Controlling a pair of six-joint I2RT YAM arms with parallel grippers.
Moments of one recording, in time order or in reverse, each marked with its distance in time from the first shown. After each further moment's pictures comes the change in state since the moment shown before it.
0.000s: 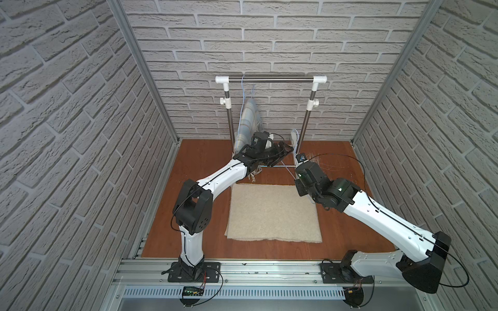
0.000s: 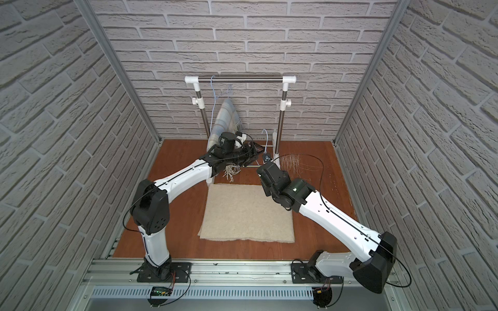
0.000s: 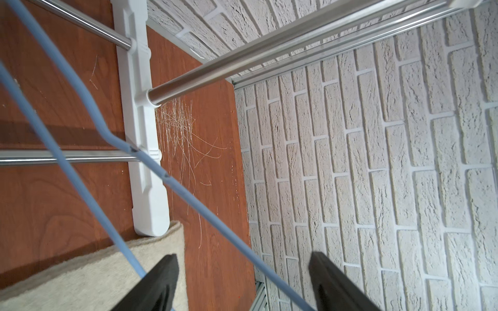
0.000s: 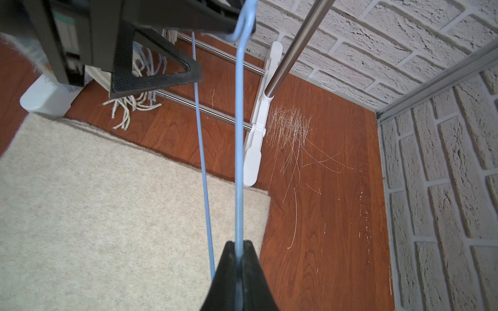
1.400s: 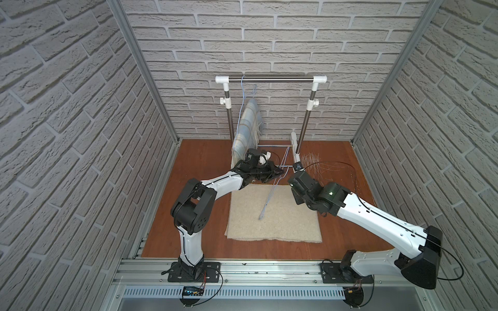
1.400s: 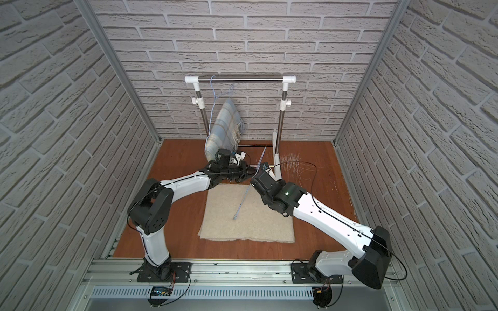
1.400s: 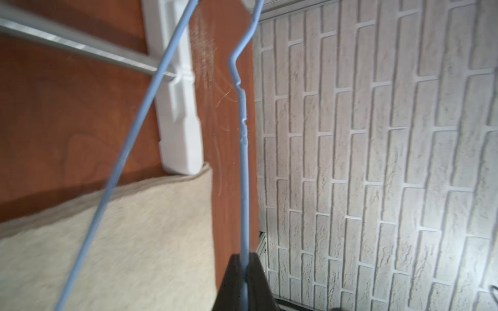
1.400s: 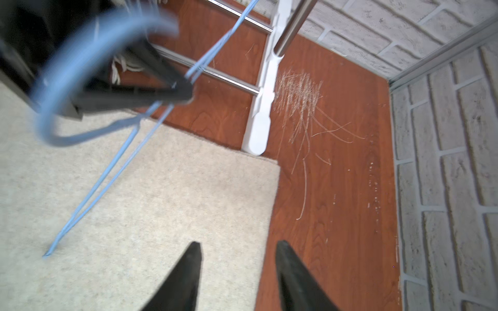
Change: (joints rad) left arm 0.046 0.011 -0.364 0.235 0.251 -0.005; right arm 0.063 -0.008 -0.059 -0.088 0.041 0.146
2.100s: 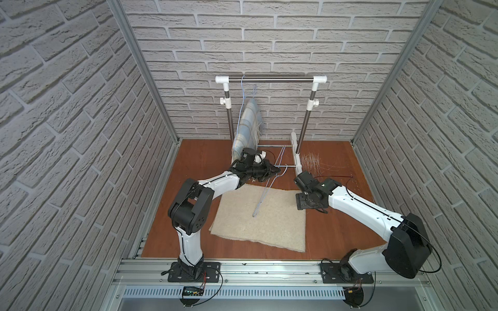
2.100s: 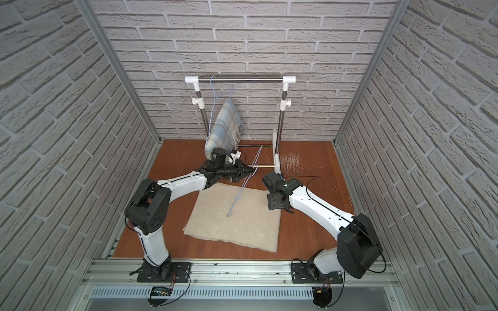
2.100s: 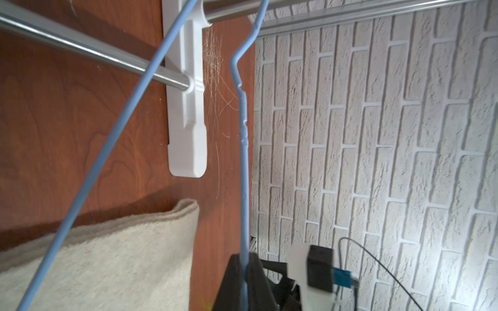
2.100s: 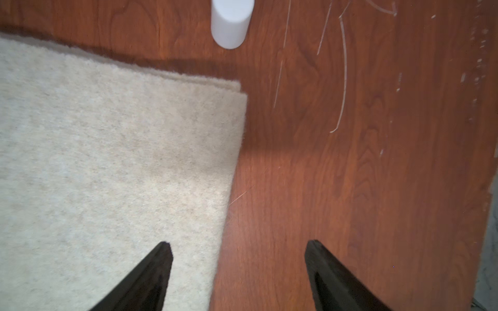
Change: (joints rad) left arm 0.043 -0.060 0.008 0.029 -0.004 -0.100; right arm -0.249 0.169 -0.147 -0.045 -0.341 0.201
